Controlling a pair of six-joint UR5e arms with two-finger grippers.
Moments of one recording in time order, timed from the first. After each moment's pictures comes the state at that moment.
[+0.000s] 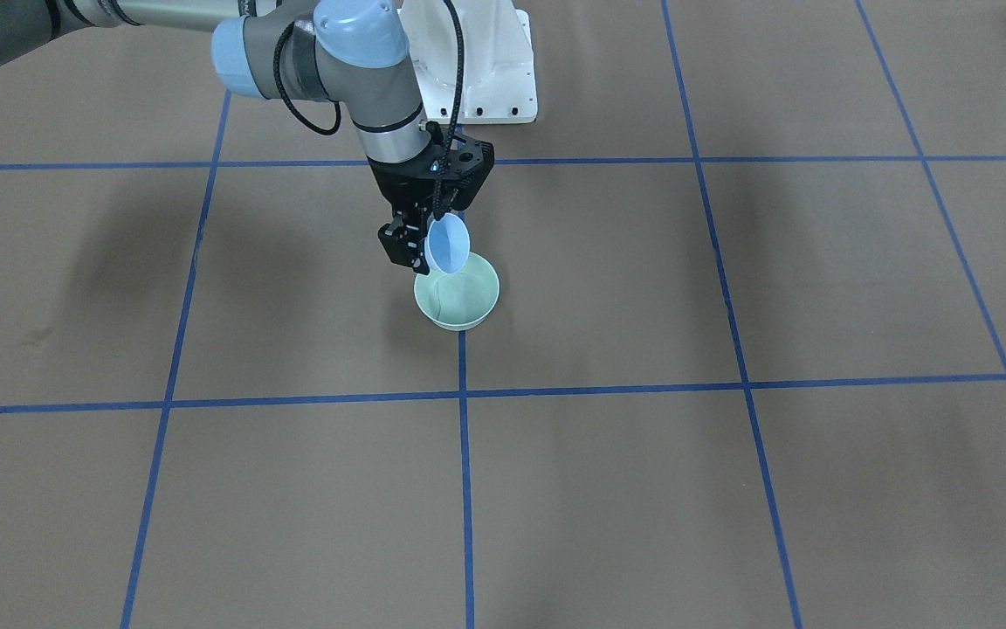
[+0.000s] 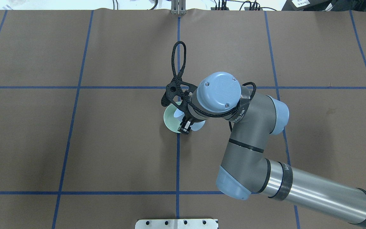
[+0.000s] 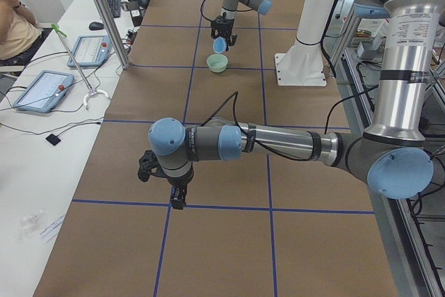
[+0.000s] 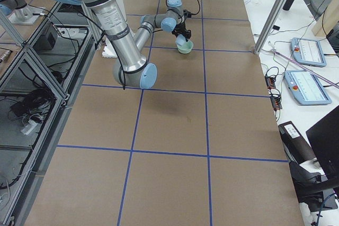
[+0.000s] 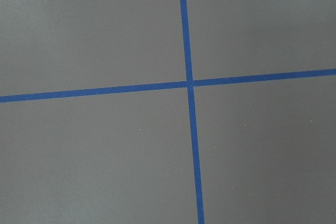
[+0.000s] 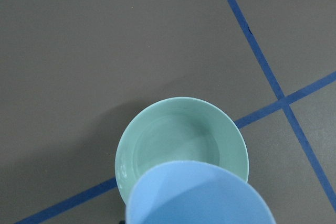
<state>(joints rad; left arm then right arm) -1.63 -1.63 -1.63 -1.40 -2.37 0.17 0.48 -0.90 1.72 -1.42 1.76 0.20</state>
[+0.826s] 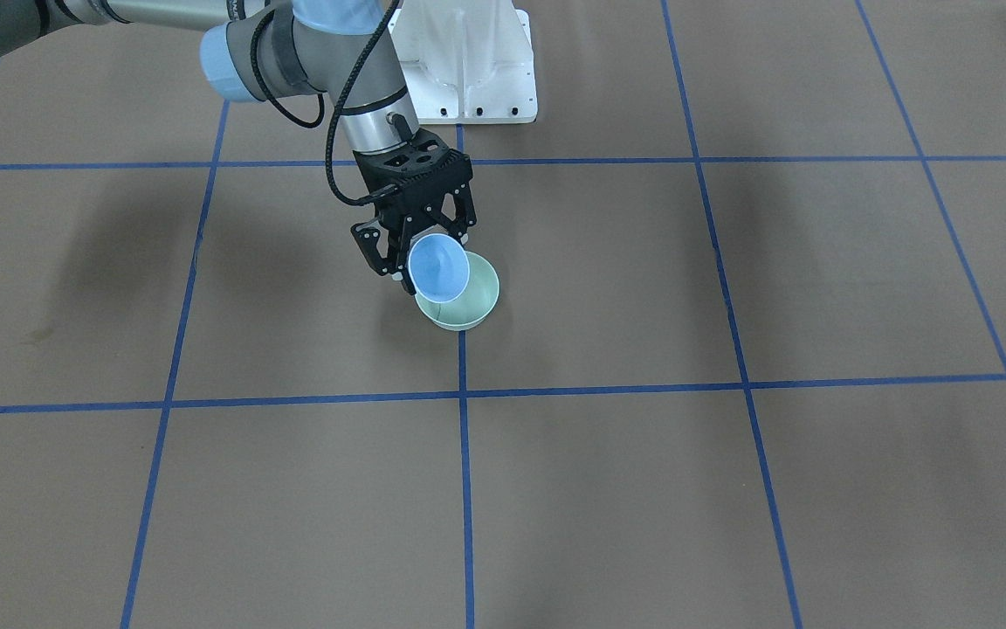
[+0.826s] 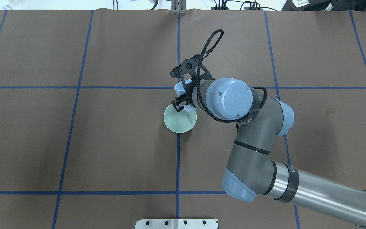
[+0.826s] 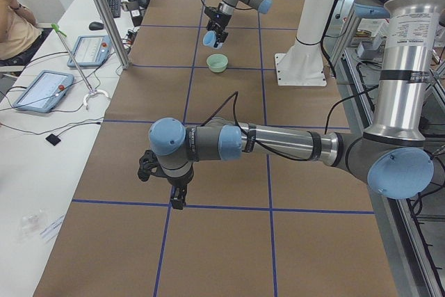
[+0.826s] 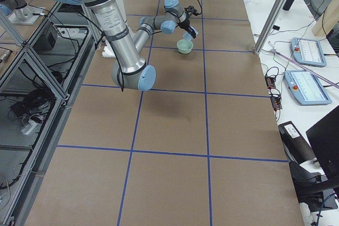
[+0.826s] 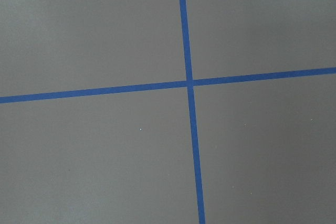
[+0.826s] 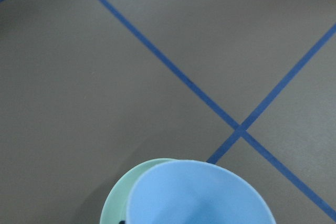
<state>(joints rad) -1.63 -1.63 -1.63 -1.40 -2.37 0.17 0.48 -0.94 1.75 -1.28 1.46 0.72</state>
